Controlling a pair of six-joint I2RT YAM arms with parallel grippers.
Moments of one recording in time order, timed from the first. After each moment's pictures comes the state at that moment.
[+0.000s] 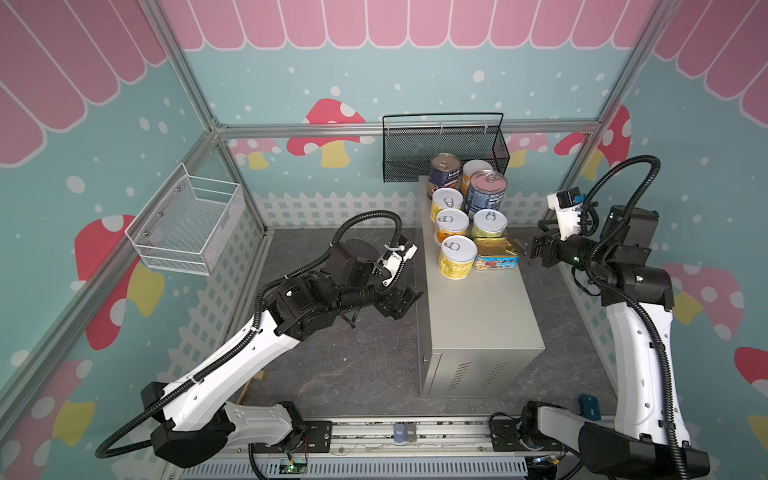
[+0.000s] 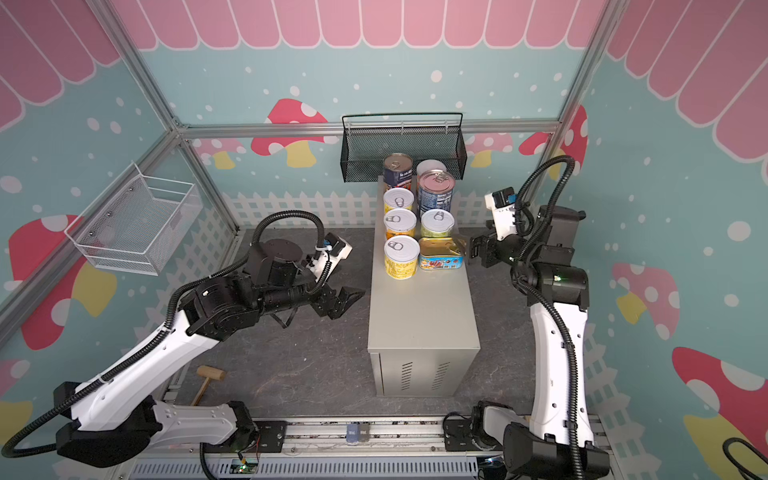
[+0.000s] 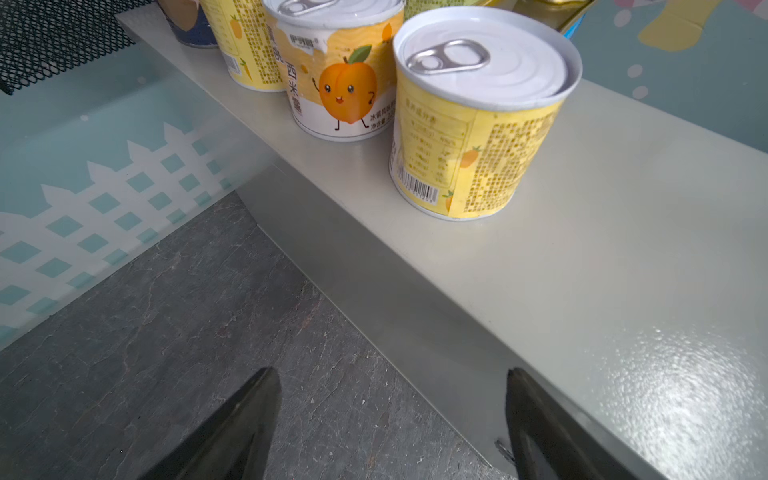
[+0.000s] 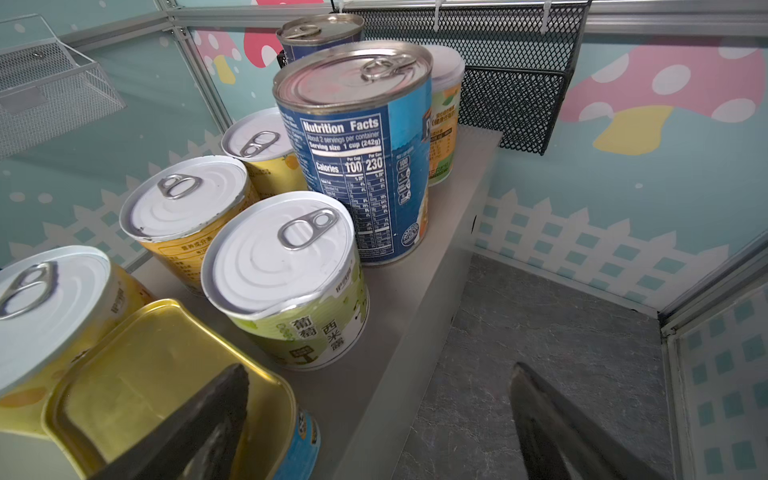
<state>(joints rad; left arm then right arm) -0.88 1.28 1.58 -0.84 -0.02 -0.03 -0.16 1.19 1.56 -0.81 -0.66 -0.22</state>
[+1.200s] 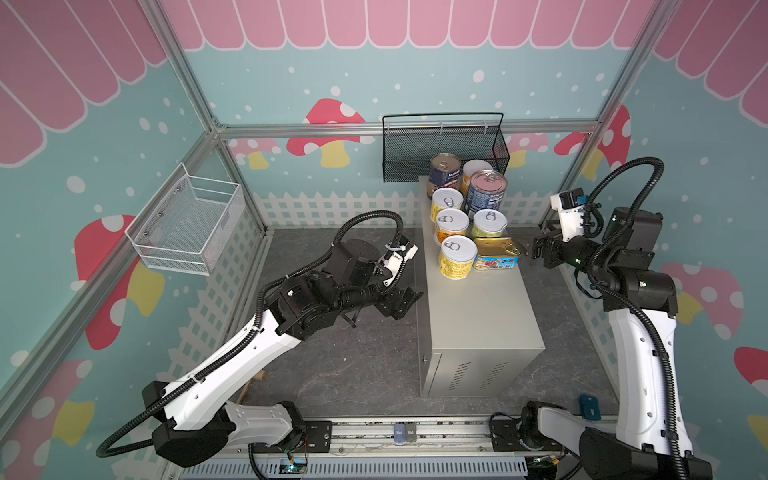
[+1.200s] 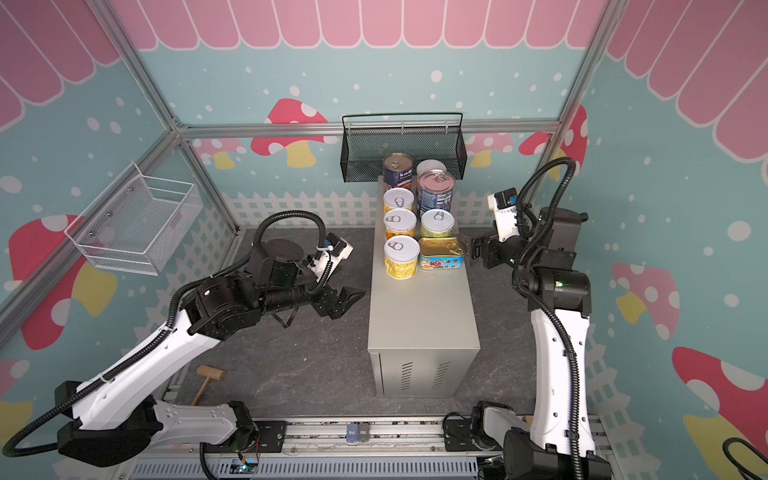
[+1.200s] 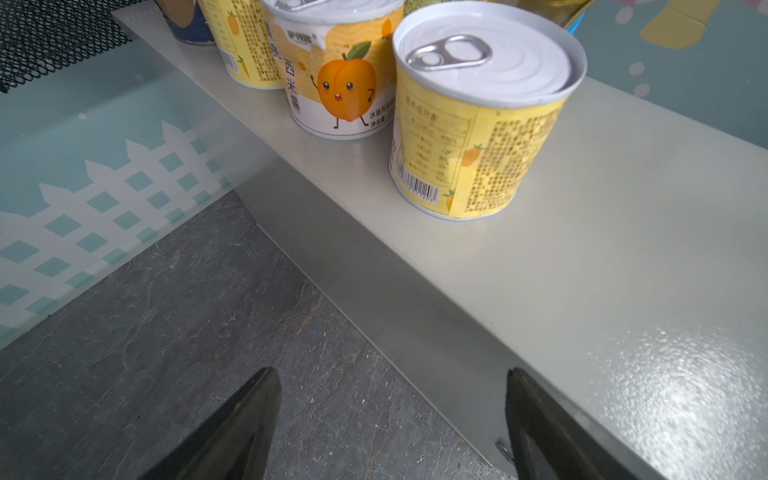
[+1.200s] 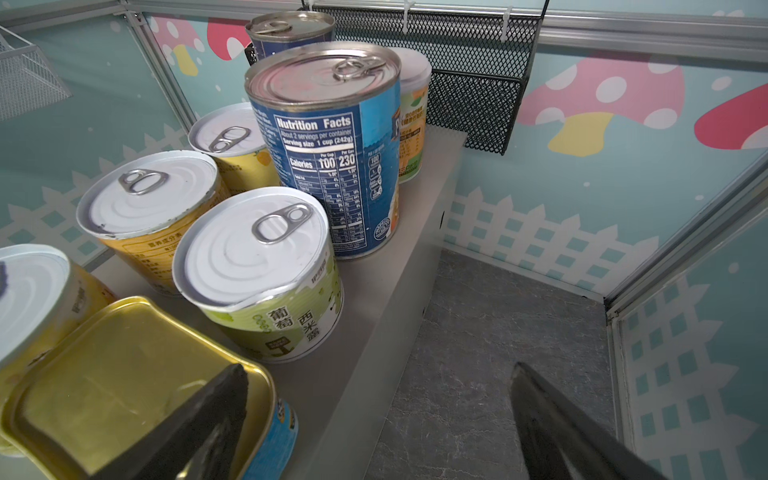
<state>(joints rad) -0.88 1.28 1.58 -0.84 -0.02 -0.03 -0.16 1.16 1.56 -0.81 -0.56 -0.23</state>
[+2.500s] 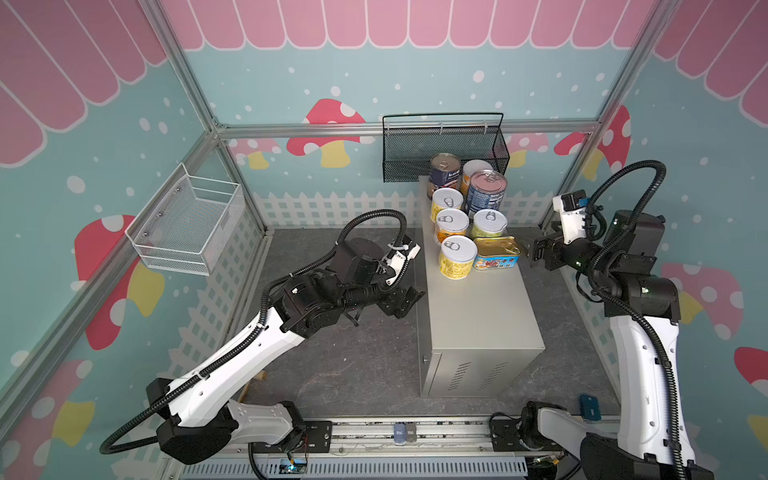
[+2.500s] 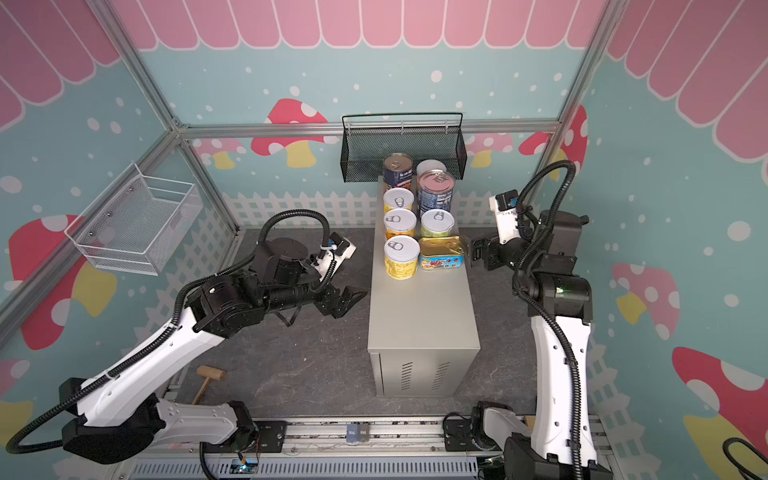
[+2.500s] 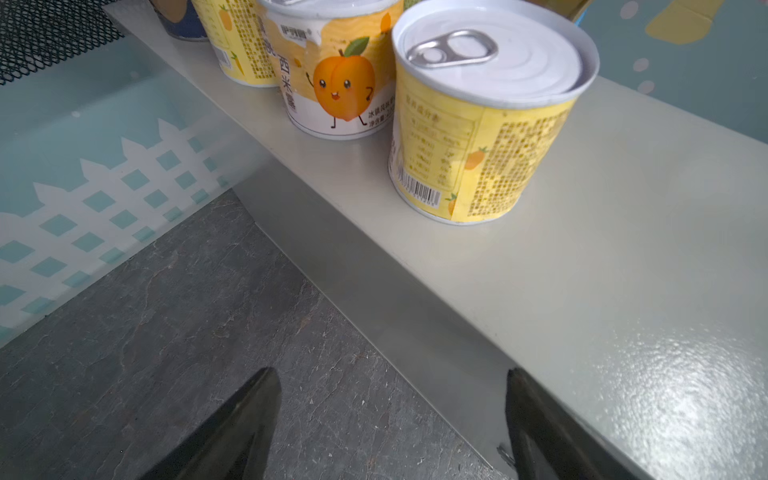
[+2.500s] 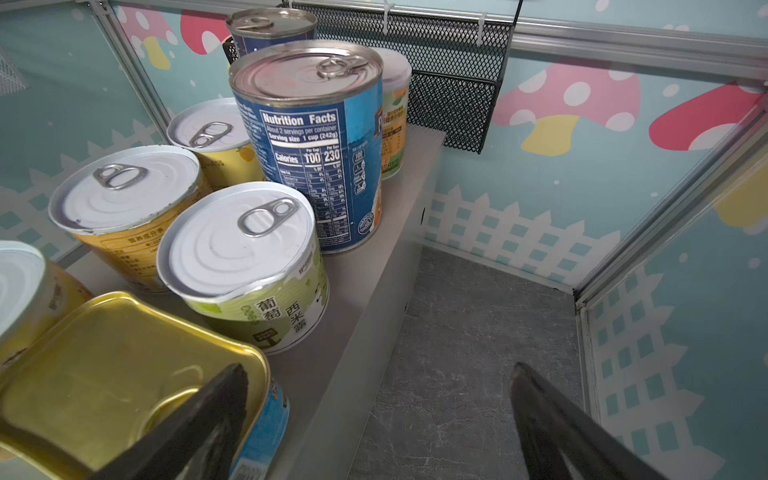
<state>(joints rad) -0.88 1.30 1.59 -0.84 -0.01 -0.03 -0.14 1.13 1.56 -0.82 -0.48 -0.24</state>
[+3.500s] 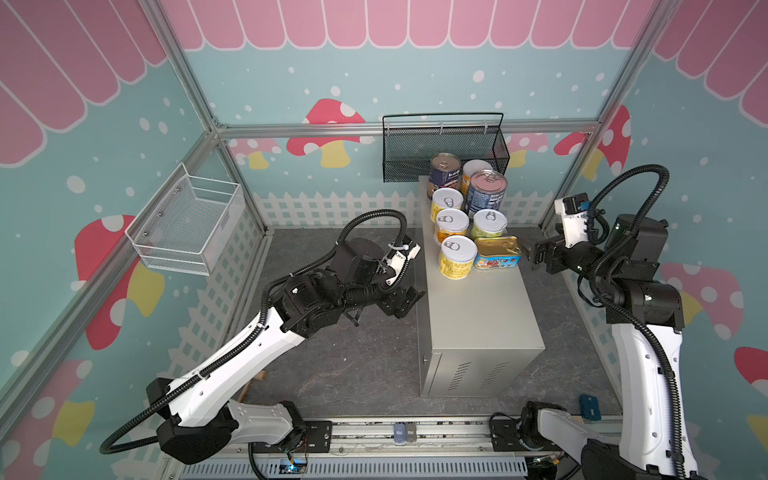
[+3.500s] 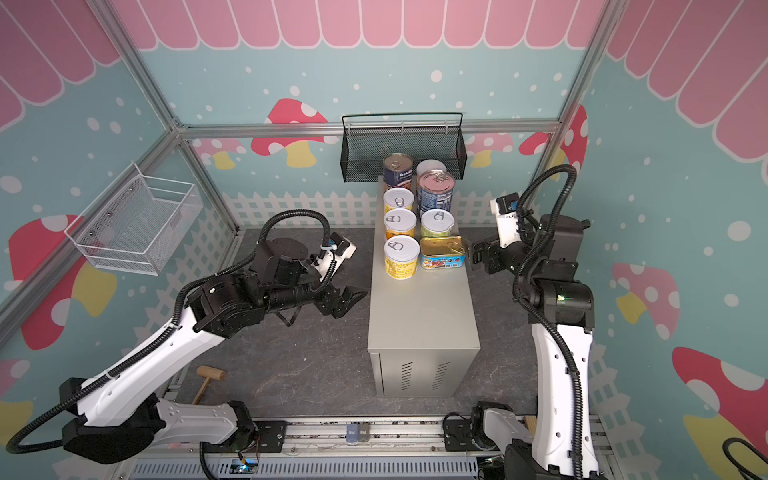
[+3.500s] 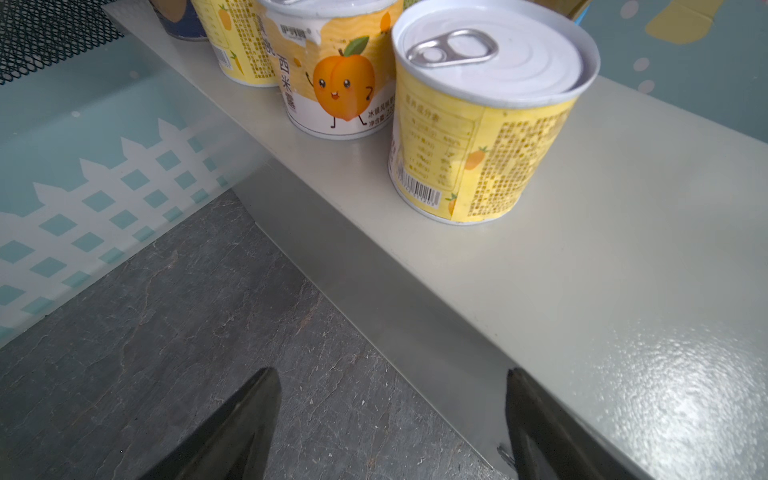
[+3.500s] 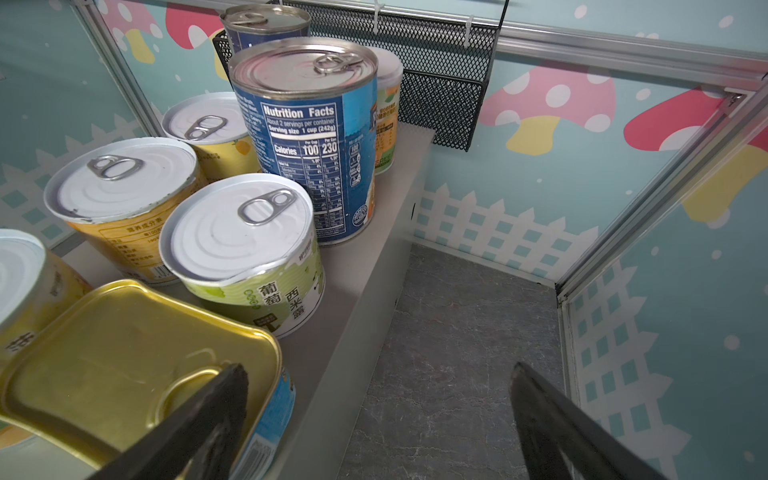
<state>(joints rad) -0.88 1.30 1.59 -0.84 -0.01 -0.03 -0.13 1.09 1.54 -0.83 -0.43 -0.25</state>
